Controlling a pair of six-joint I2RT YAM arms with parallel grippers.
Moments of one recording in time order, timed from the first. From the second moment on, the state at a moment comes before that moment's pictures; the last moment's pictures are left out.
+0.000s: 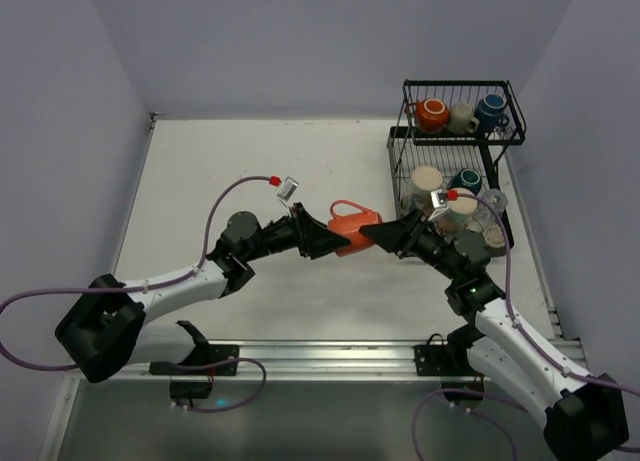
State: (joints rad) left arm -0.74 1.26 0.54 0.82 0.54 -0.93; right arm 0.44 0.73 0.36 0.39 -0.44 1.07
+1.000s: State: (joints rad) left arm -0.27 1.65 1.39 -0.48 0.04 -0.36; right arm 0.49 0.58 0.36 0.06 -0.35 0.80
